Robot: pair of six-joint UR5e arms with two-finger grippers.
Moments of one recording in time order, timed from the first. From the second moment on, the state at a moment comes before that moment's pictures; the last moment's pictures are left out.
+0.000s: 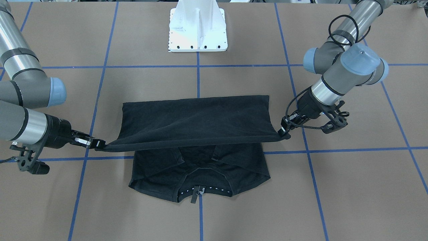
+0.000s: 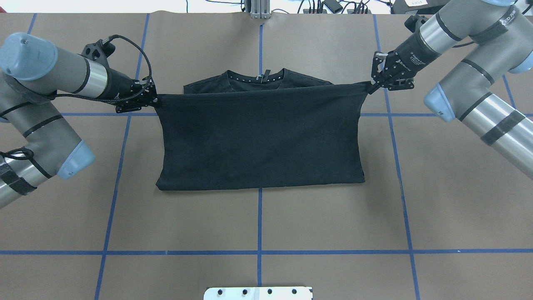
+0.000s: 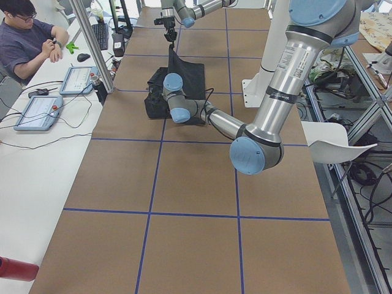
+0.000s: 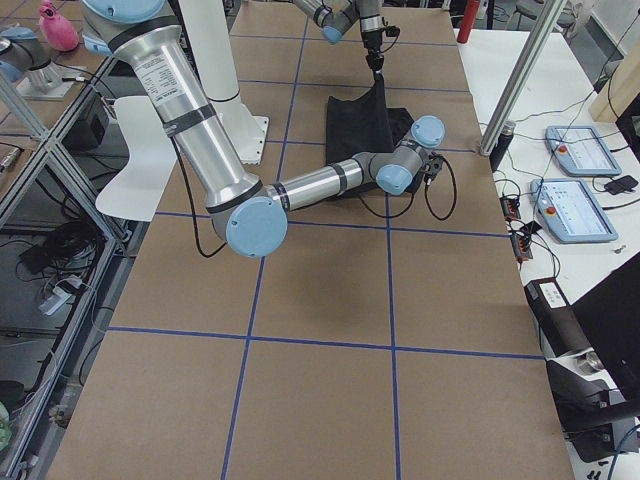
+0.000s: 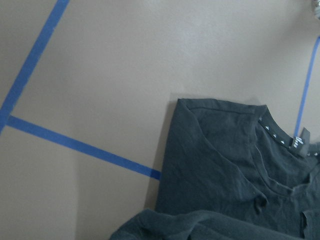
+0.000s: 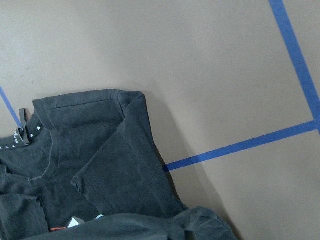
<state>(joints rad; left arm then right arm) -0.86 -1.97 -1.53 -2.35 -2.13 -1.60 1.04 -1.05 1.33 -0.98 2.60 1.43</state>
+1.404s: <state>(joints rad) -0.91 -2.11 -1.38 -2.34 -2.11 -1.60 1.07 -0.95 1.21 -0.99 2.58 1.42</state>
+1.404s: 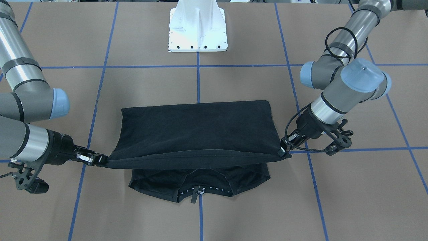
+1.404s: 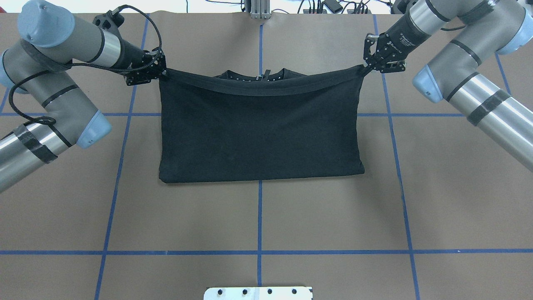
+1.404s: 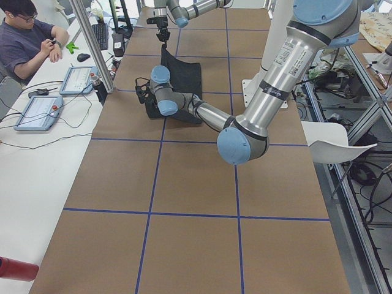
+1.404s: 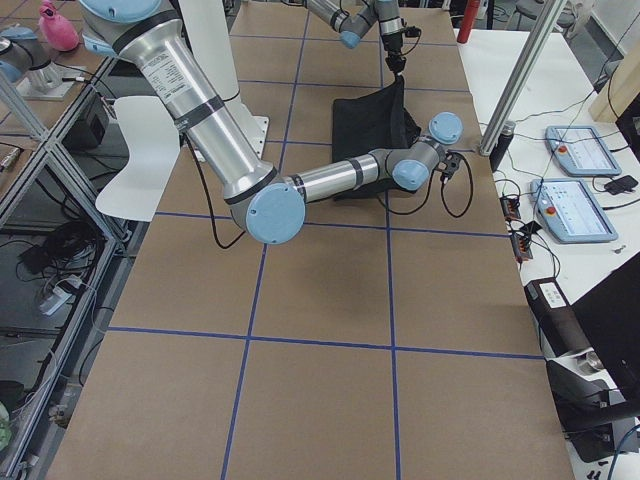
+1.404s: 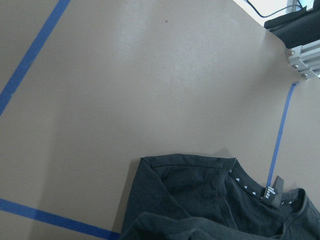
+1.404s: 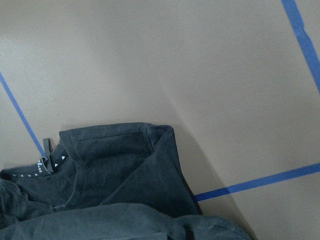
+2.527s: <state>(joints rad) -0.91 -2.15 -1.38 -2.34 -2.10 -1.54 1.06 -0.91 1.18 -0.99 2.58 1.42</state>
